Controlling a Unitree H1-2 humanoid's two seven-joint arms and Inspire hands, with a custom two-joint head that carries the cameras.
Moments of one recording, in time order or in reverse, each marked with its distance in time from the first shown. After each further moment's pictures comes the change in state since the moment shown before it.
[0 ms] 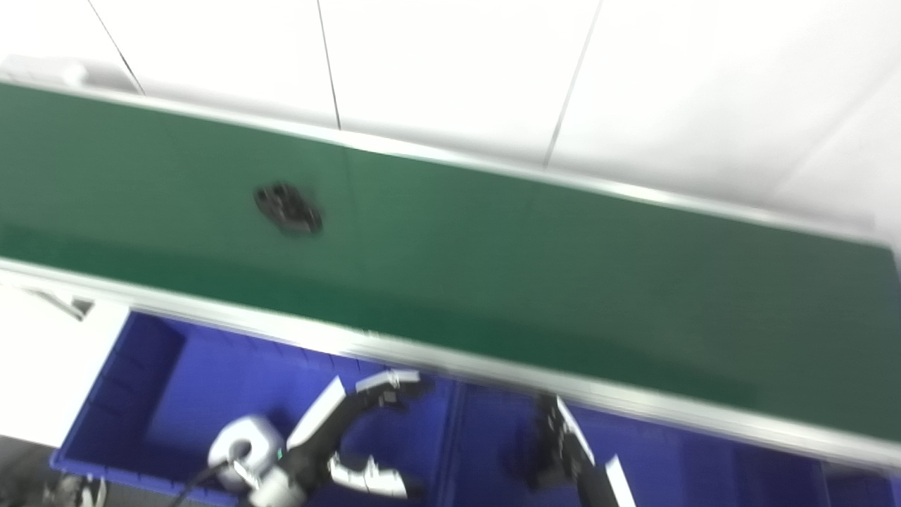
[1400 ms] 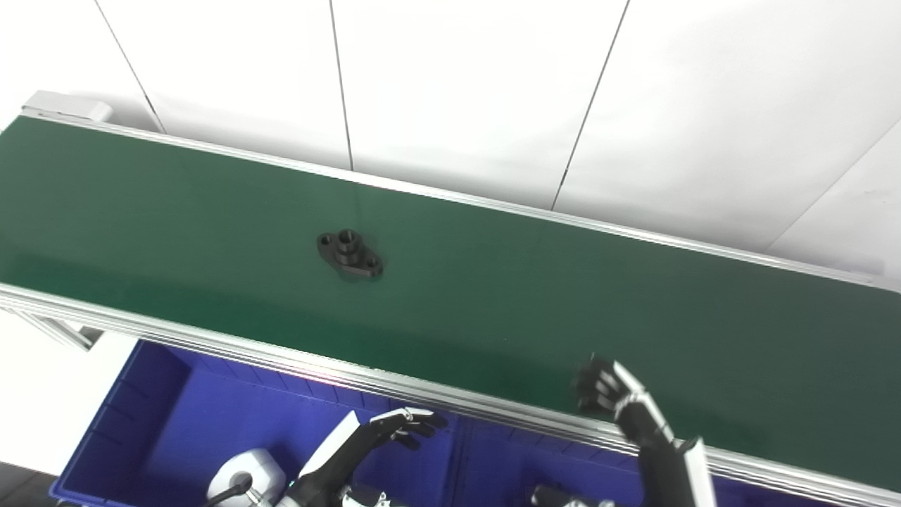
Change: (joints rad) left arm -0.053 0.010 -0.058 0.049 -0.021 0.000 0.045; right arm -0.076 -0.013 -0.027 -0.395 -0.036 0.030 -0.075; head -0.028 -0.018
